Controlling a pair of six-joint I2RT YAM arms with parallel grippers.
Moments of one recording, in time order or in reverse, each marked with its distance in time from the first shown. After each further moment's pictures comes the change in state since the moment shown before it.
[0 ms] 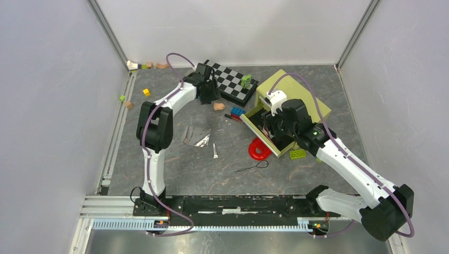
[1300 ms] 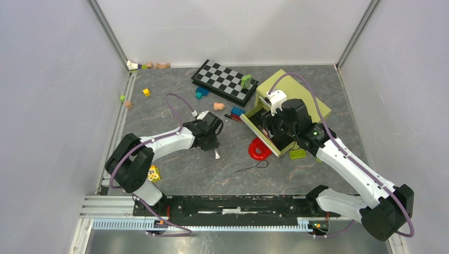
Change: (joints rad) left arm -0.334 -0.546 -0.811 0.087 -0.222 -0.338; right arm 0.000 0.000 0.000 0.010 -0.016 0.005
